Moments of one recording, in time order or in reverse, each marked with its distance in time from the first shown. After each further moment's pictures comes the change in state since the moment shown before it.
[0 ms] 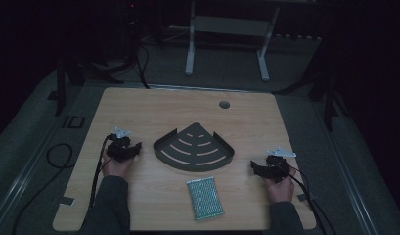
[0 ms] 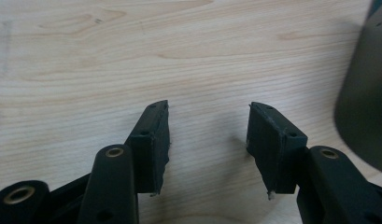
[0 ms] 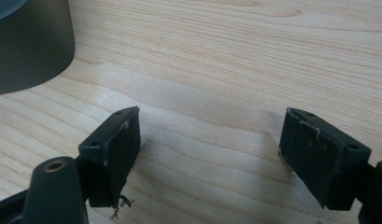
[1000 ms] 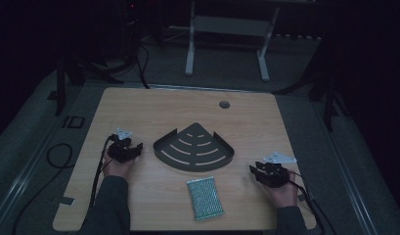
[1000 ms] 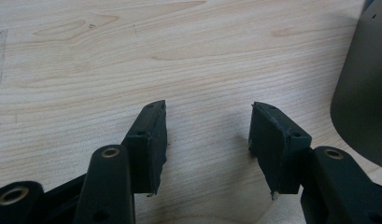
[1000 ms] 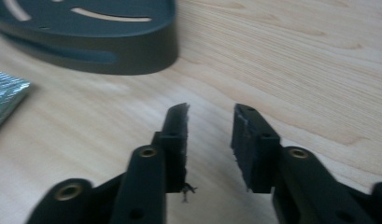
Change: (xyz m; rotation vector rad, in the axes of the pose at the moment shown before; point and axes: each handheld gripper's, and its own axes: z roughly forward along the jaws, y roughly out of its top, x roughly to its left) left arm -0.005 -0.002 0.002 -0.012 0.022 0.055; right arm 0.032 0.005 -0.047 -0.013 0.154 -0.147
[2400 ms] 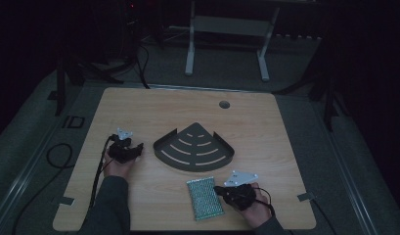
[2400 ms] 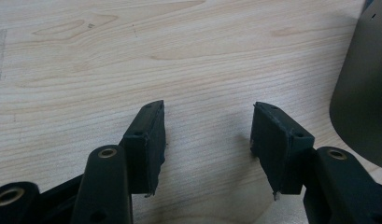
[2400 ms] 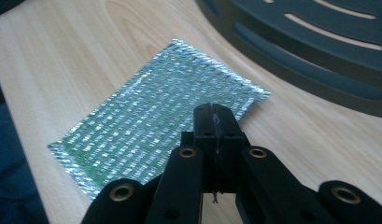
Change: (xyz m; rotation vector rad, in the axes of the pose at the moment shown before) left arm -0.001 0.000 0.000 0.001 0.001 0.000; right arm 0.117 0.009 0.006 0.045 0.307 -0.226
